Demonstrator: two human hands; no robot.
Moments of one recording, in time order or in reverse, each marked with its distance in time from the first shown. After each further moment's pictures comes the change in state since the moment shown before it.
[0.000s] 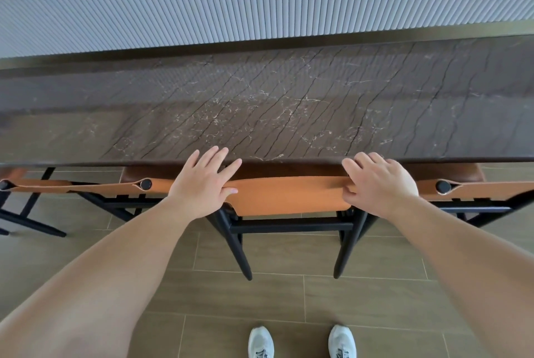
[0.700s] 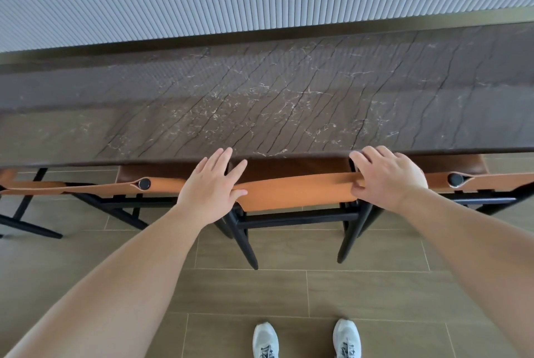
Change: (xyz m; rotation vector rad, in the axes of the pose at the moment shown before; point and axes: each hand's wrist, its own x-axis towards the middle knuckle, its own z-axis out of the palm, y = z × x) left_hand -0.002 0.013 0.017 -0.110 -0.012 -0.041; right_hand 0.008 -0.002 0.010 0.008 -0.080 0.035
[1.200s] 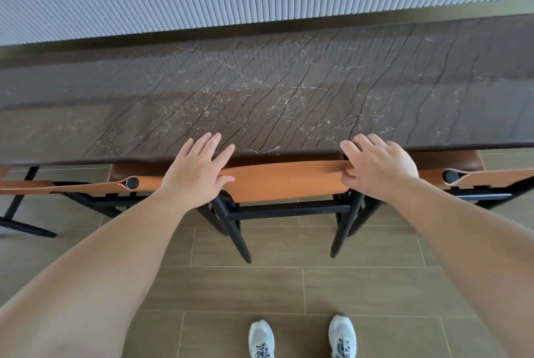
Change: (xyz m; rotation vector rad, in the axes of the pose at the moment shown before) left_hand 0.022 -0.017 -0.004 0.079 0.033 0.040; right_hand 0.013 0.008 0.004 -0.012 0.079 -0.025
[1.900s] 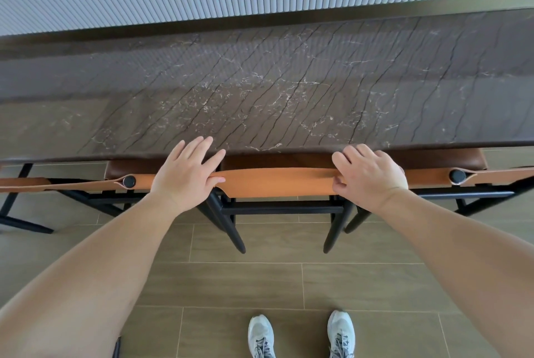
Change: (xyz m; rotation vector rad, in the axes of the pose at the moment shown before) left_hand -0.011 -0.015 0.014 -0.018 0.022 0.008; right_hand -0.002 -0.032 0.007 0.001 0.055 -0.045
